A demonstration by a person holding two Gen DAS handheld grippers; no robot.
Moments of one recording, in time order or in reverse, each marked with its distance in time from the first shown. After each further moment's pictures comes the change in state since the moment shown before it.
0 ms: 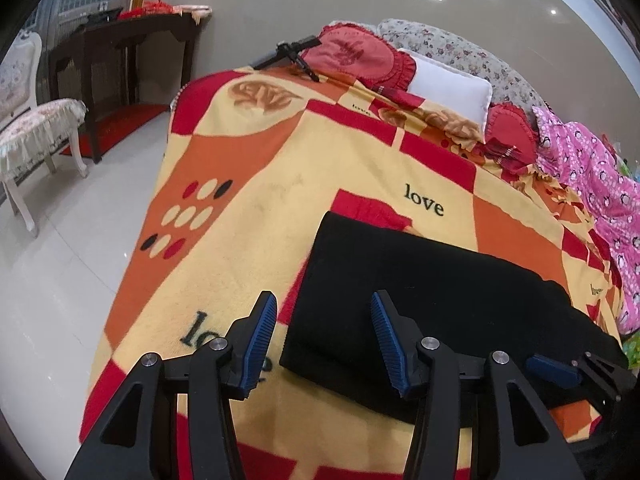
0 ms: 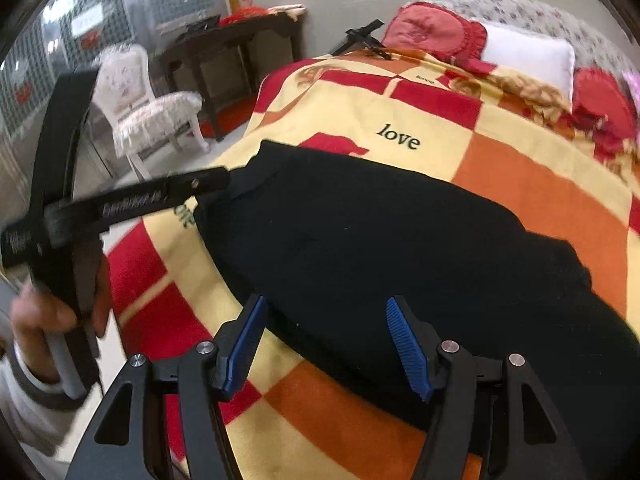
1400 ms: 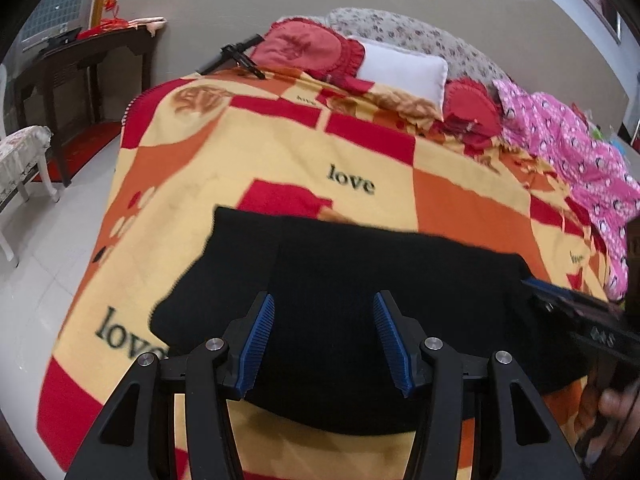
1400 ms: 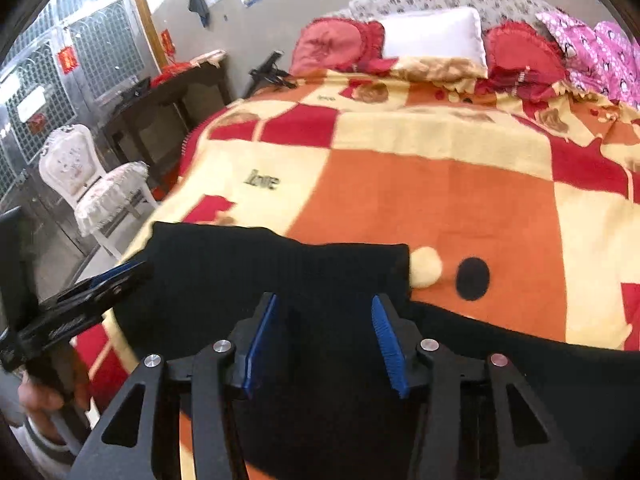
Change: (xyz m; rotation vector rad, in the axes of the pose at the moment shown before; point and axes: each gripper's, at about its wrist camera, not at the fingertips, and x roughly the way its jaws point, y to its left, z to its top) left arm 0.014 -0.061 -0.017 0.113 0.005 -0.056; right arm -0.016 -0.130 0.002 0.299 -0.082 -0.056
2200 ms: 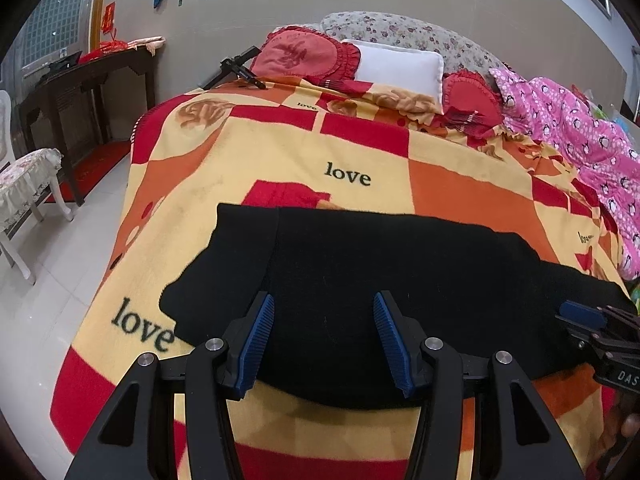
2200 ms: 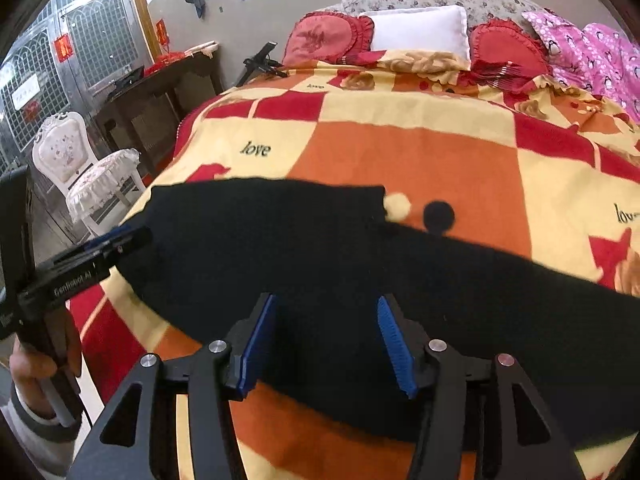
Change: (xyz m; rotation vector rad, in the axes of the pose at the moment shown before) left arm -0.016 -0.016 -0.016 0.067 -0.025 0.054; right arm -0.036 0.005 -0.050 -0.022 0.004 -0.059
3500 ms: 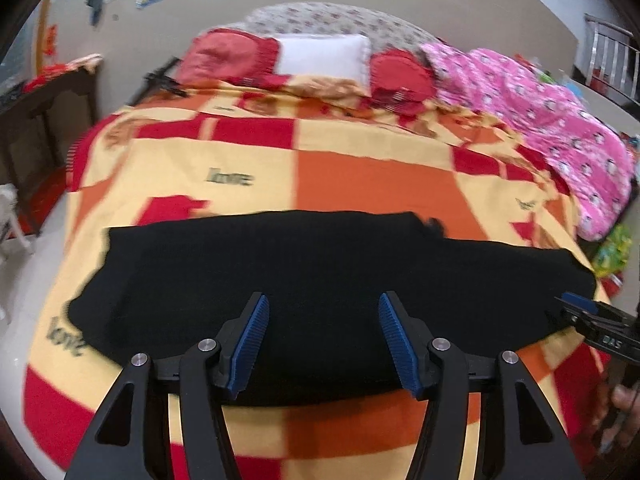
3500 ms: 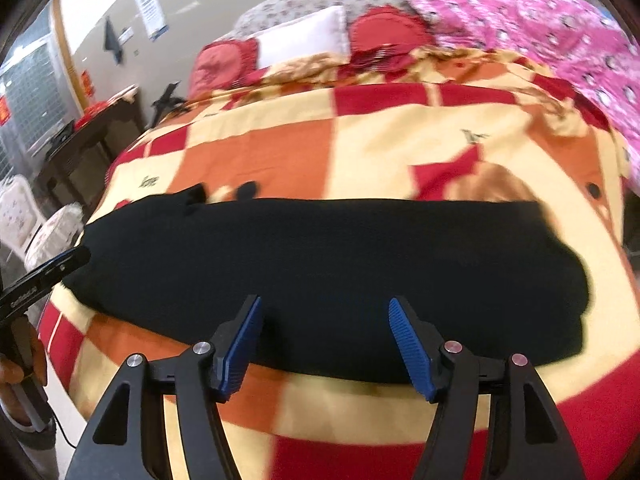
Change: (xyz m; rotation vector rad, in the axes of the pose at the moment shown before) left arm -0.010 -0.075 0.009 0.144 0.057 -0.192; right arm -0.074 -0.122 -0.056 0.242 -0.062 -0.196
